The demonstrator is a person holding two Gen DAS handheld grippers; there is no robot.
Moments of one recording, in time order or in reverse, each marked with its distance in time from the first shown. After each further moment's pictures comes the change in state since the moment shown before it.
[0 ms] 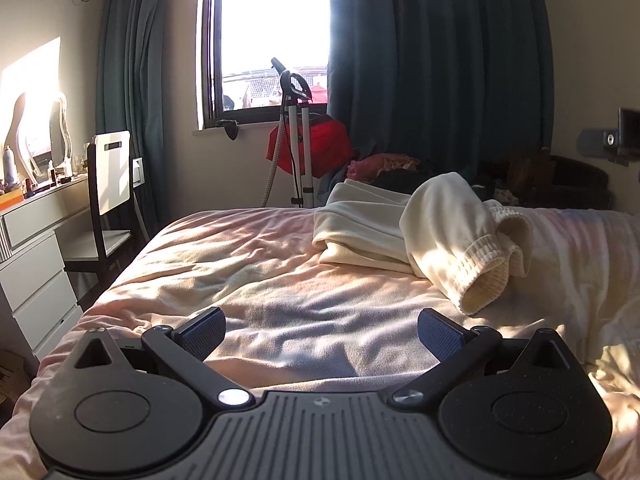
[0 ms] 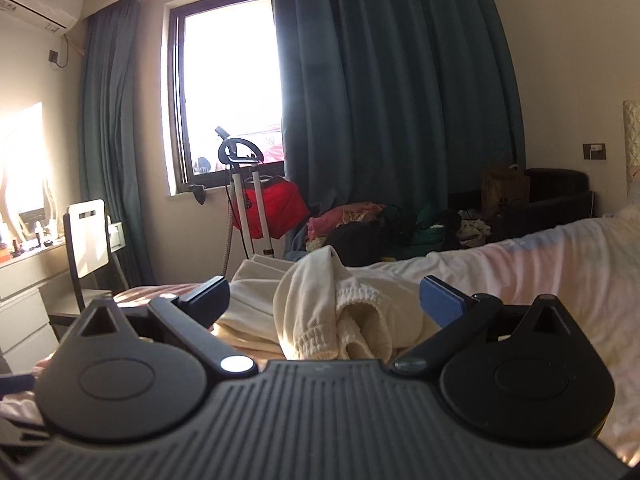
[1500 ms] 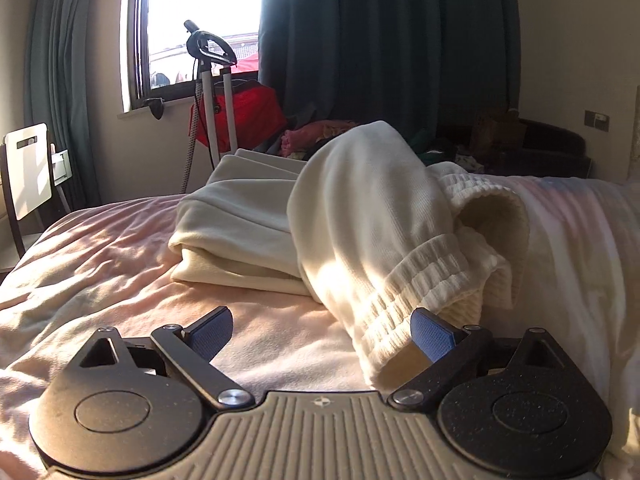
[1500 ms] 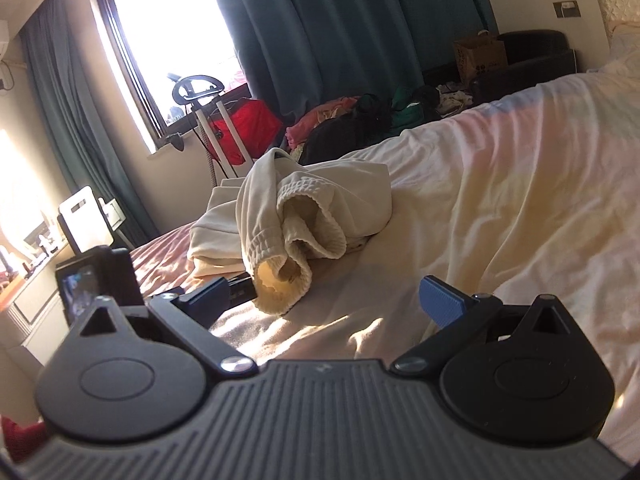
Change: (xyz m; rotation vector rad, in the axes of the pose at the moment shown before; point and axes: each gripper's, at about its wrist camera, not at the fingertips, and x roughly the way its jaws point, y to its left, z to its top) left arm 0.197 -0.145 0.022 0.057 0.062 -0.151; right arm 0.022 -0.096 -0.050 0.302 0.324 0.002
